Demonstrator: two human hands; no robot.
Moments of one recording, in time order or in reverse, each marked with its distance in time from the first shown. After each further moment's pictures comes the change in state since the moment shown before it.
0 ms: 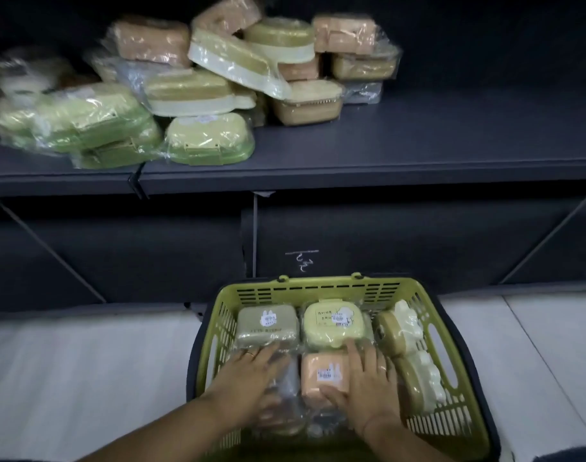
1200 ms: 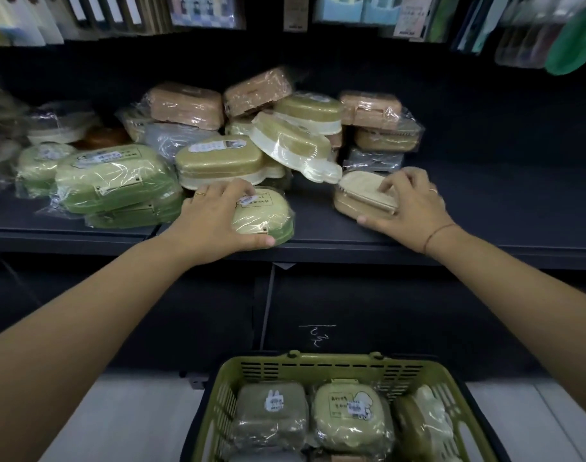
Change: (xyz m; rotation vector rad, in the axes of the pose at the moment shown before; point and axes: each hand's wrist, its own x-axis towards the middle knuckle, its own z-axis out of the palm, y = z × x) left_hand 0.044 -0.136 -0.271 -0.266 0.616 -0.320; right_hand 0.196 -0.015 -0.318 0.218 0.500 -0.261
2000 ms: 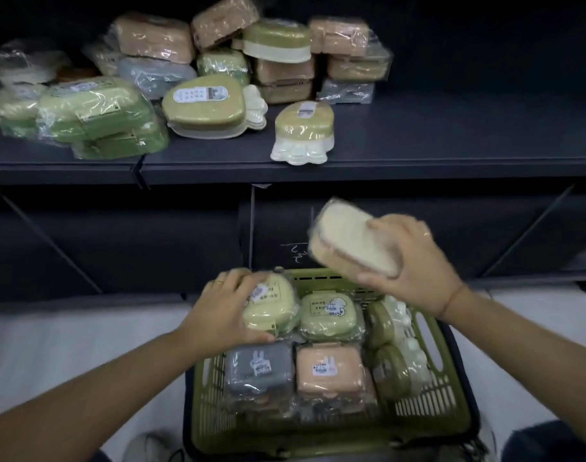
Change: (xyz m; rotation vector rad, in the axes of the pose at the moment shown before) left_hand -0.182 0.011 0.141 -0.041 -0.265 0.188; right_hand -0.206 0.025 0.017 0.165 -0.130 -0.095
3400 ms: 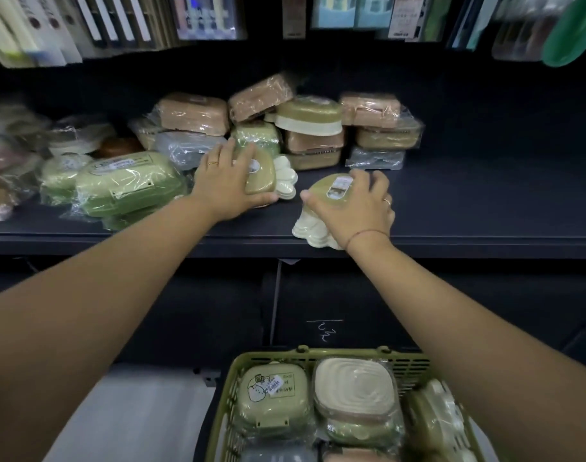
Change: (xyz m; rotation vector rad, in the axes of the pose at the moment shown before) left_hand 0.193 -0.054 -0.203 0.232 0.421 -0.208; right_hand 0.206 -0.102 0.008 0.162 0.301 0.370
